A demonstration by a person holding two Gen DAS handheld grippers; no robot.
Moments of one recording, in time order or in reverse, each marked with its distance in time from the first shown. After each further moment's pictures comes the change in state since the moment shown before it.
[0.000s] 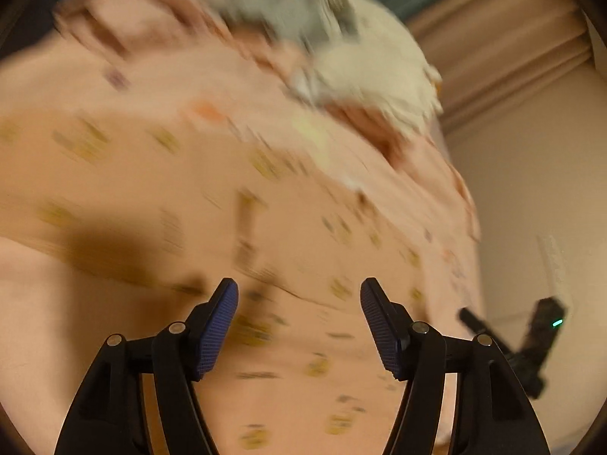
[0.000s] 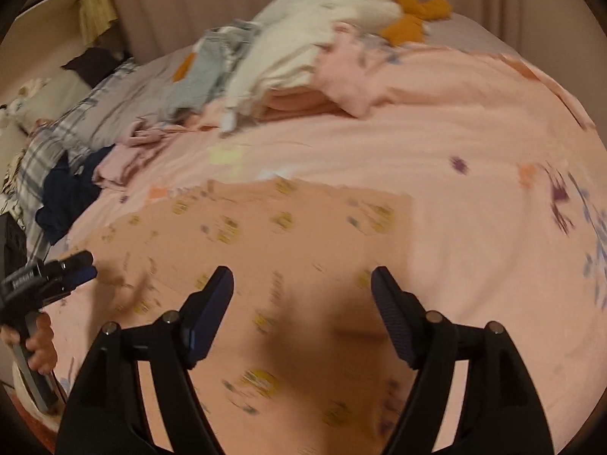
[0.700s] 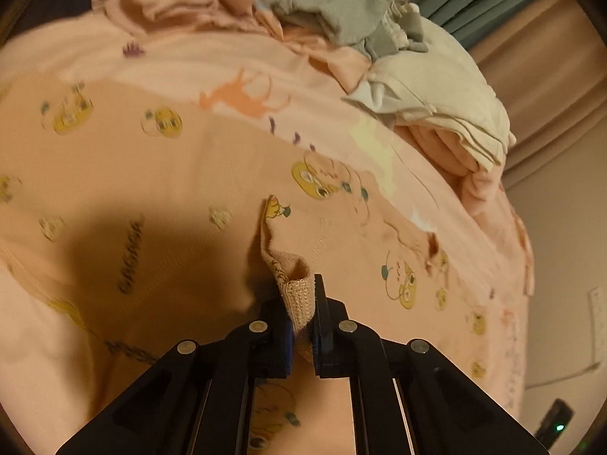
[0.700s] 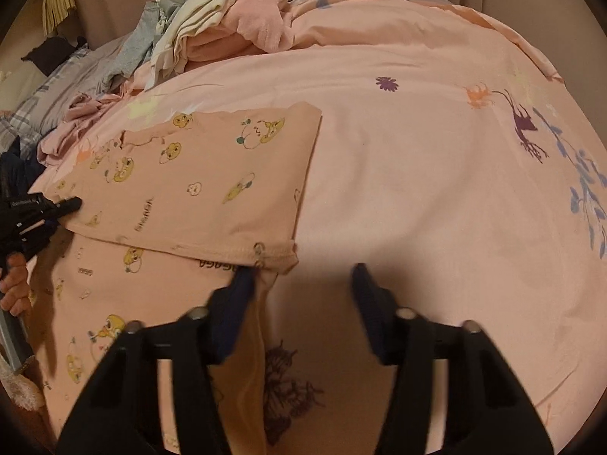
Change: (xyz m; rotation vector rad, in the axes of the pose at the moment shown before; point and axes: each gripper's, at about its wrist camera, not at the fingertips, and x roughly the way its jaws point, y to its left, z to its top) left arm 0.060 0.007 0.010 -0.099 -0.217 0.240; right arm 0.052 -0.046 -0.039 -0.009 0.034 -0.140
